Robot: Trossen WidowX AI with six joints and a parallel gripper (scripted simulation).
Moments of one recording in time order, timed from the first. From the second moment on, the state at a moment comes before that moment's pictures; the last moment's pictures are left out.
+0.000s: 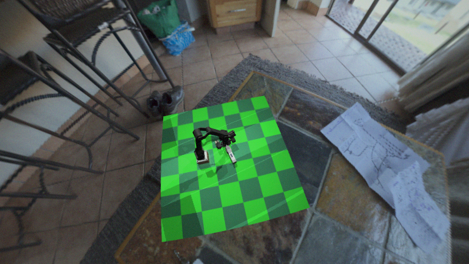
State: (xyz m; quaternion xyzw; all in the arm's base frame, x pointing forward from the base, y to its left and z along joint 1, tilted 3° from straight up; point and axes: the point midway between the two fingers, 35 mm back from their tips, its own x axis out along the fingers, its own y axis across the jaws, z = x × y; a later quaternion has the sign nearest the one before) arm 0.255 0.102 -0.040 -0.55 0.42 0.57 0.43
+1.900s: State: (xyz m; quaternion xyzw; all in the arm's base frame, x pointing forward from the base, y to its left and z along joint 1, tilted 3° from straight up) arm 0.244 0.139 -0.042 -0.55 0.43 0.58 0.43
